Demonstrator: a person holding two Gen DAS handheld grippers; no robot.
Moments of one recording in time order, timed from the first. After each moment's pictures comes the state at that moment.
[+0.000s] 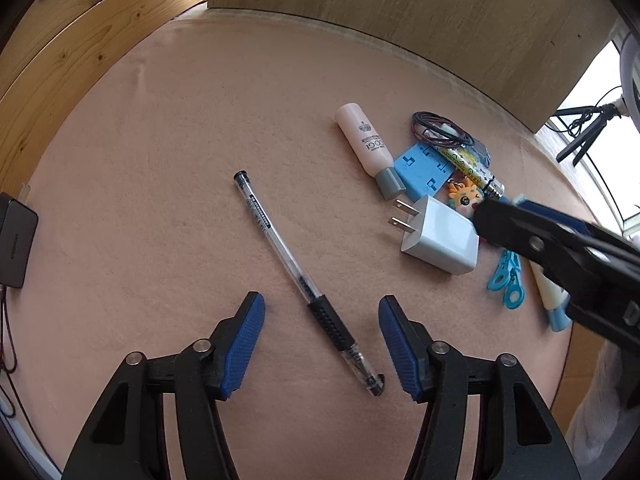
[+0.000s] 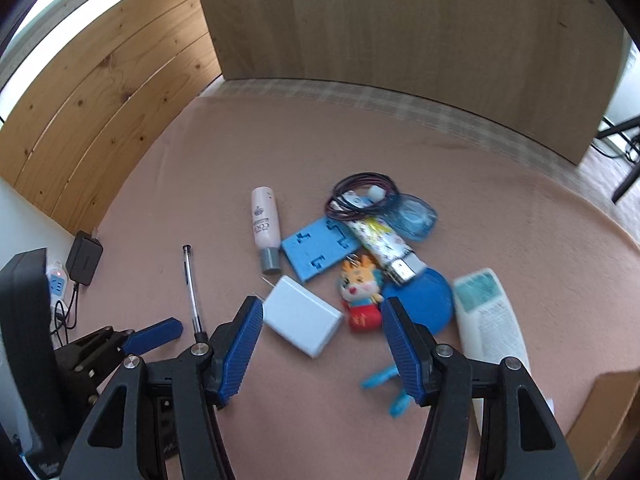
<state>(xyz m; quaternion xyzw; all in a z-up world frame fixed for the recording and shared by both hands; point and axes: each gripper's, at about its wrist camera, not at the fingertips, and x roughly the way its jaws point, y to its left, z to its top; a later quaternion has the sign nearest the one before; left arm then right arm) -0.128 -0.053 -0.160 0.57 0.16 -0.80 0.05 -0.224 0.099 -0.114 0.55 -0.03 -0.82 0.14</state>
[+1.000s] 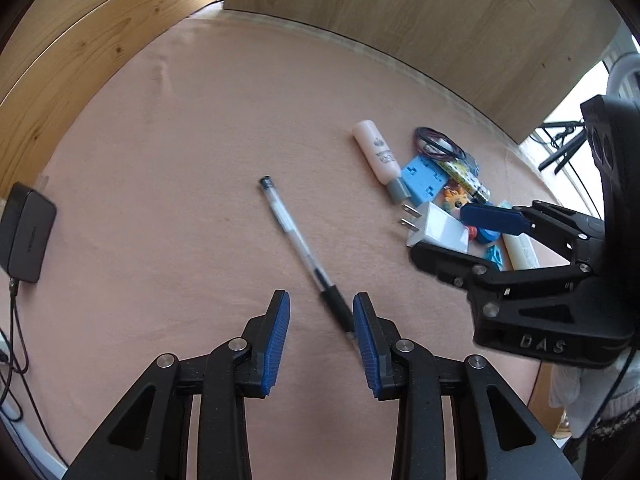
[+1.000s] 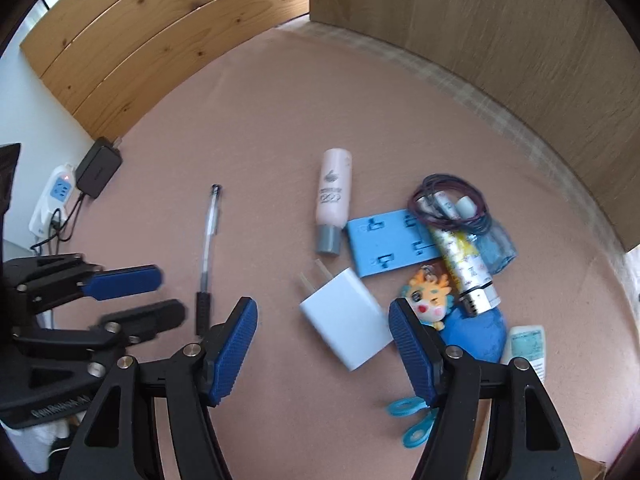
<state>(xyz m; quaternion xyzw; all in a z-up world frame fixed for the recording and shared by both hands) -0.105 -0.087 -0.132 0.57 0.20 -0.80 0.03 -0.231 0.055 -0.129 0.57 0.09 -0.78 0.24</state>
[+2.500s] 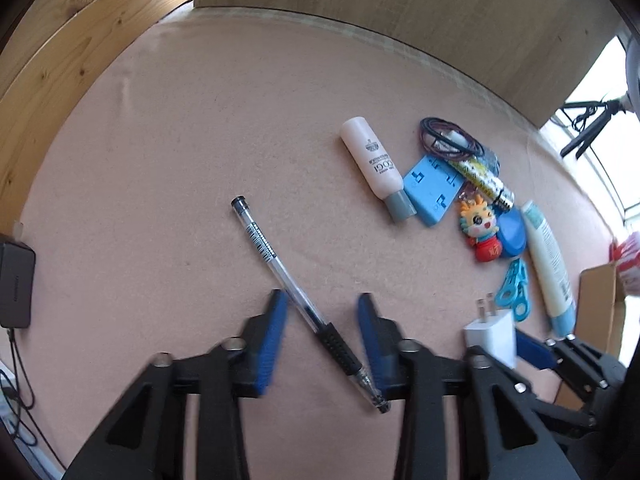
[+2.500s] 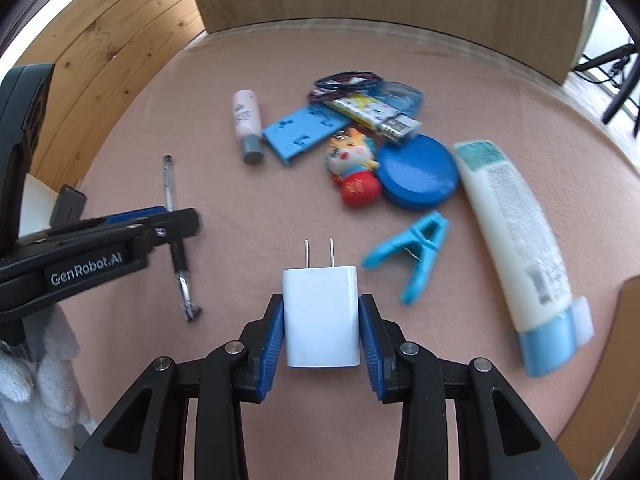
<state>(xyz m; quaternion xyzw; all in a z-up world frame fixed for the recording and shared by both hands) -0.151 -0.069 -0.155 0.59 0.14 -0.79 0.04 -0.167 0.103 -0.152 0.60 -0.04 -0.79 0.10</state>
